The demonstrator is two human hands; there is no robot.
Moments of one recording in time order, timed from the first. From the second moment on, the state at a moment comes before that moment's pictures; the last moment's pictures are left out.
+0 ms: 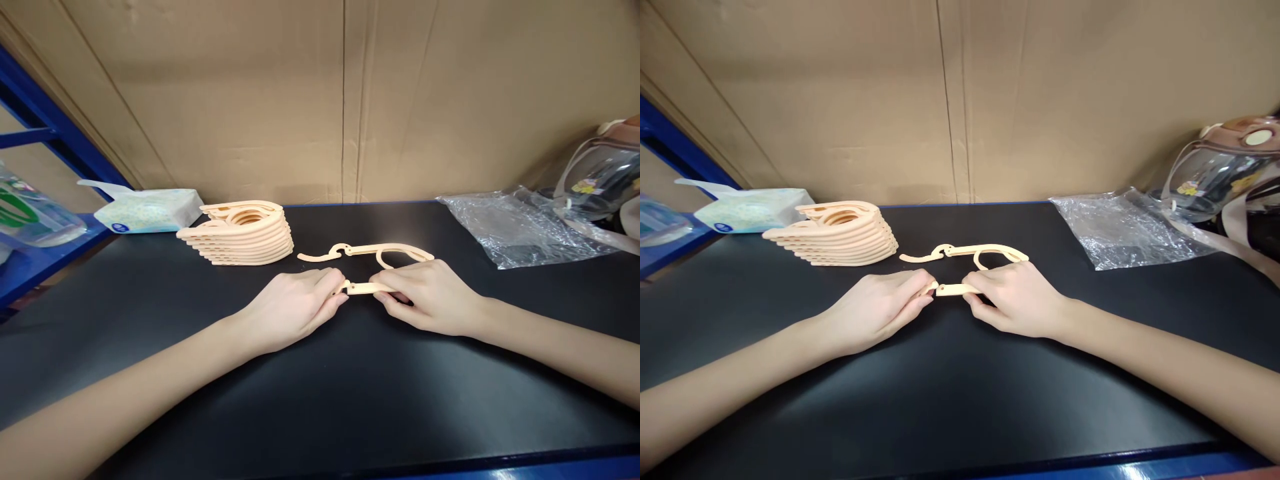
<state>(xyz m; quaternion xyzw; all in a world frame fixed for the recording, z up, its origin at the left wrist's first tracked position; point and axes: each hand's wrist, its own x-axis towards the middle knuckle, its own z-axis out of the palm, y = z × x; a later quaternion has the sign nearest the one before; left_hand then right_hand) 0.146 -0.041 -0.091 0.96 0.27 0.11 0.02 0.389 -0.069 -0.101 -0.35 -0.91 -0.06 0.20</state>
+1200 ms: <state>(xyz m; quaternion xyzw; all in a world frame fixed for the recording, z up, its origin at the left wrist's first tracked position) 0.147 -0.049 -0.087 0.95 0.29 0.11 0.06 0.388 -0.076 -0.099 -0.27 -0.92 -0.20 0.21</state>
